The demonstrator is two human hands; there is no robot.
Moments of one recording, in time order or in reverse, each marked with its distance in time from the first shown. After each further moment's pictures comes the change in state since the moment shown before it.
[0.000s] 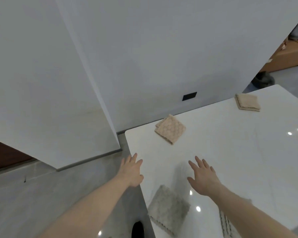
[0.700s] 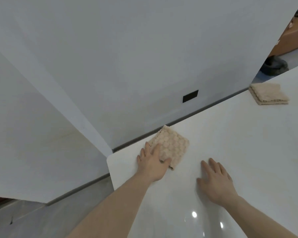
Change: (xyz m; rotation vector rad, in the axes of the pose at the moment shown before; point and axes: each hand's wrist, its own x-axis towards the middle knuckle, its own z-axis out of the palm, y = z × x) left_hand 0.222 0.093 -0.034 -0.274 0.207 -0.056; right_hand 0.177 0.063 0.039 0.313 0.167 0.147
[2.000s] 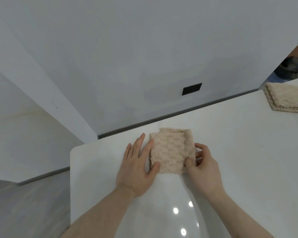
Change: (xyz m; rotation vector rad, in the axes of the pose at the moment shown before) left_hand 0.032 0.012 0.067 -0.050 0.411 0.258; right_hand 0.089 0.007 -0.022 0.690 0.239 -0.063
